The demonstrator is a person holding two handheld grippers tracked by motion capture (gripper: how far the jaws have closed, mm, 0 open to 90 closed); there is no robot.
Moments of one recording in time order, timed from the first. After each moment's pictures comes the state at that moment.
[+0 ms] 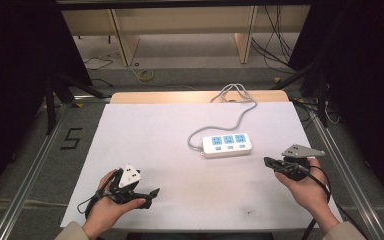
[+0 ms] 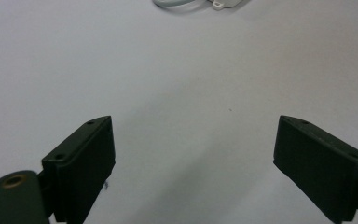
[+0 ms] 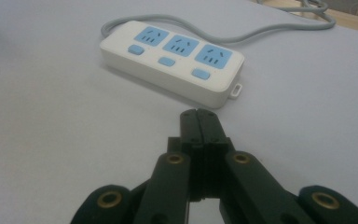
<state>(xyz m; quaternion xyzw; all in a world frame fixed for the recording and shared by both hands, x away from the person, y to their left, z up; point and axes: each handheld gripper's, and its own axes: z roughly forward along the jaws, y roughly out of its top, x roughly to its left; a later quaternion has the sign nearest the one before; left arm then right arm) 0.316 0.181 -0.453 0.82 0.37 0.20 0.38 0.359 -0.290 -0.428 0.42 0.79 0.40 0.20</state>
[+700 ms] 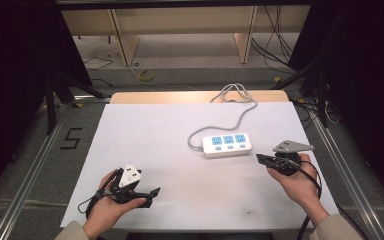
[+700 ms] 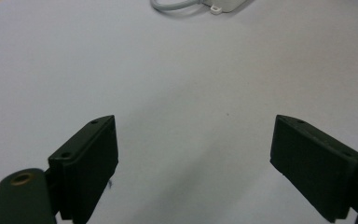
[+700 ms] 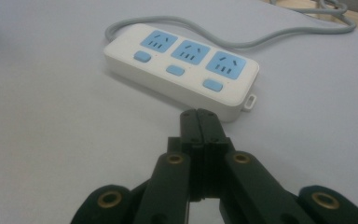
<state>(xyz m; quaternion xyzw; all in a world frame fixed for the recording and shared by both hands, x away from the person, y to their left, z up) 0.316 0.180 -0.452 0.82 0.37 0.20 0.38 0.373 -0.273 -0.430 0.41 0.80 0.39 0.20</state>
